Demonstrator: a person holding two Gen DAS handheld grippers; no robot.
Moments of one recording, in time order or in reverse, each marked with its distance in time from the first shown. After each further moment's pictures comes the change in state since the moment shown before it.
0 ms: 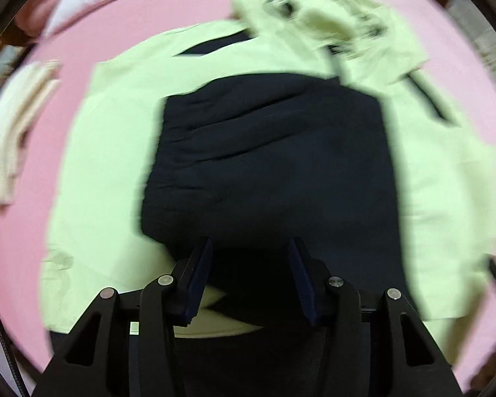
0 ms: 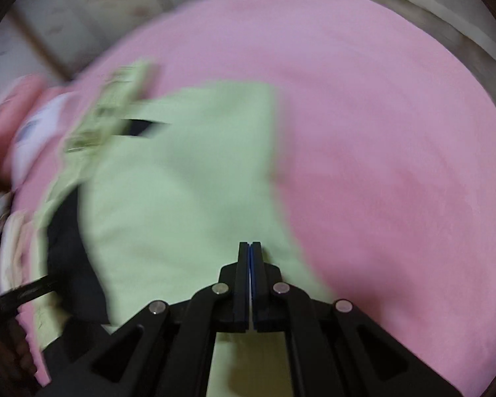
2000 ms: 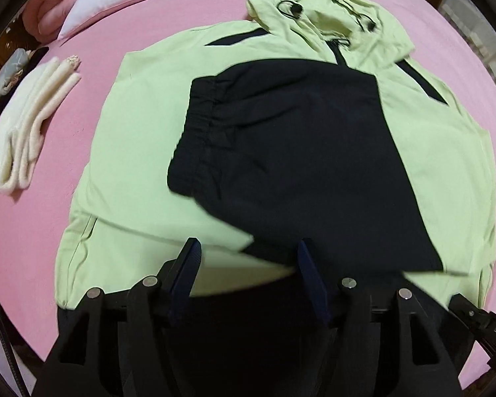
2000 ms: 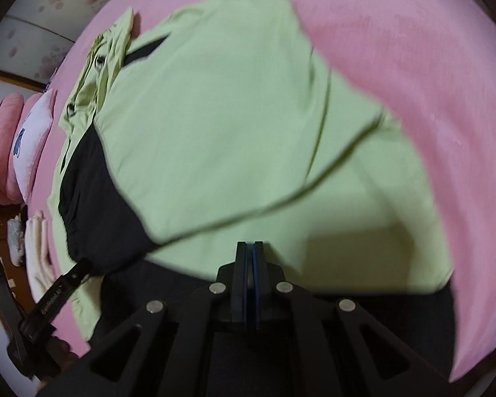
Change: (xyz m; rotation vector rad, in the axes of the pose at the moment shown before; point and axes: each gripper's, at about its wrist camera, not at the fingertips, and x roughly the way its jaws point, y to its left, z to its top) left arm -0.037 0.016 -0.080 0.043 -0.030 0.101; right arm -0.007 0.009 -0.084 0.309 0.288 -0.059
